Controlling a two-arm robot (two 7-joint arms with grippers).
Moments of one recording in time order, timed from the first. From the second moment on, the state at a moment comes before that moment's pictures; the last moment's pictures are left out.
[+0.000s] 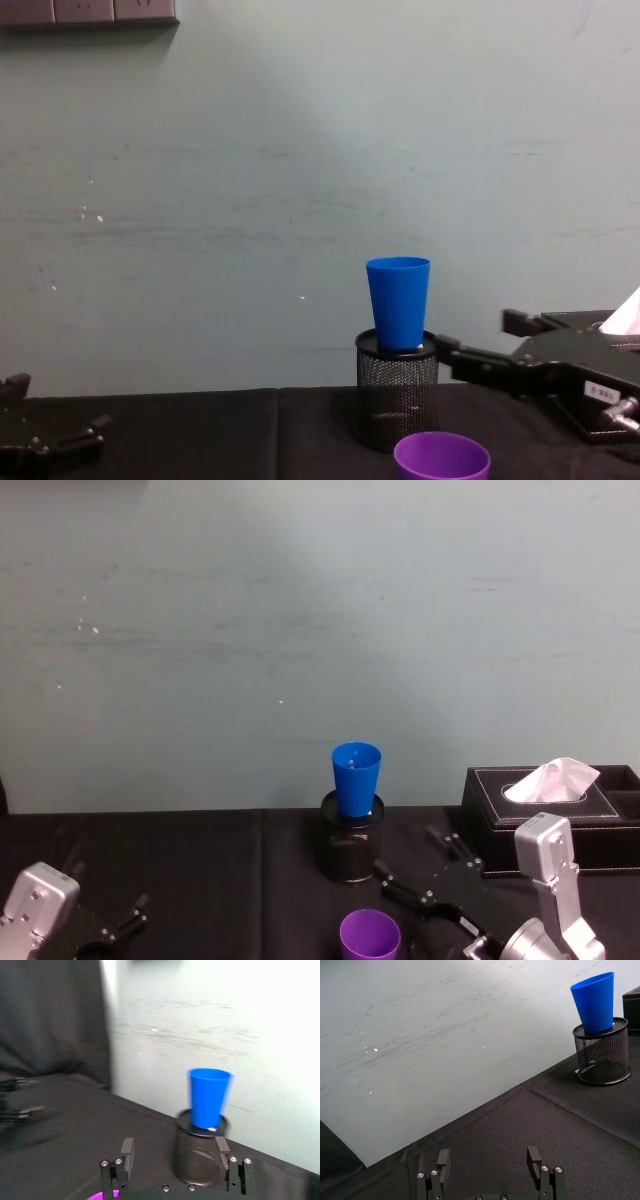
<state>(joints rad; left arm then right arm) -0.20 0.60 0.45 -1.41 -0.25 -0.12 0.03 0.30 0.36 -0.37 -1.33 0.35 -0.16 0.39</state>
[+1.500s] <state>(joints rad) -0.20 0.60 0.45 -1.41 -0.25 -0.12 0.03 0.27 0.29 -0.31 -1.30 0.22 0.03 0.18</state>
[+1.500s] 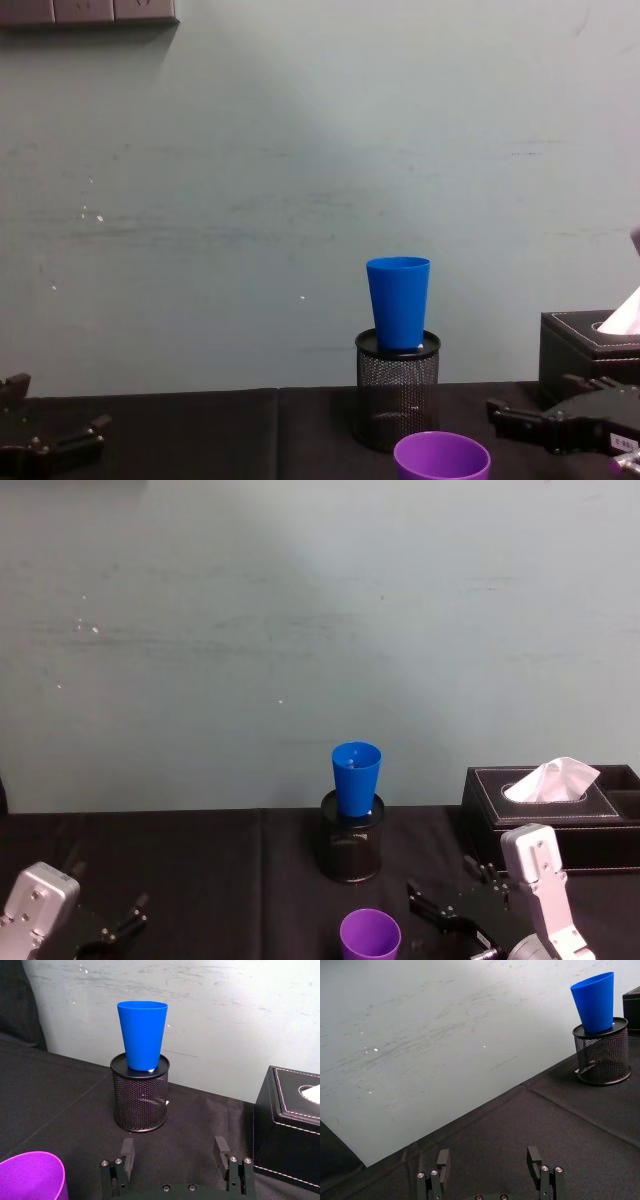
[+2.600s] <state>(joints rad) -0.20 0.60 0.45 -1.41 -0.25 -0.12 0.03 0.27 0.30 -0.31 -1.31 0.22 0.03 0.17</state>
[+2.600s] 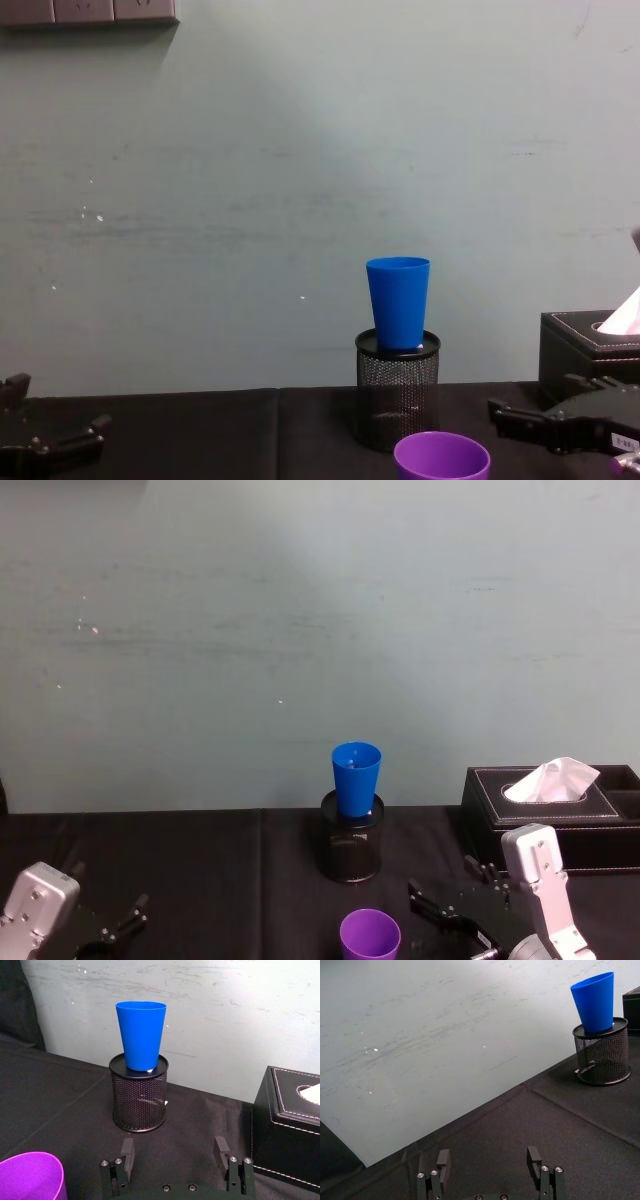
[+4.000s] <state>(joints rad) -0.20 0.60 0.45 -1.41 -0.25 -0.12 0.03 0.27 0.30 -0.31 -1.31 0.22 0.03 0.17</state>
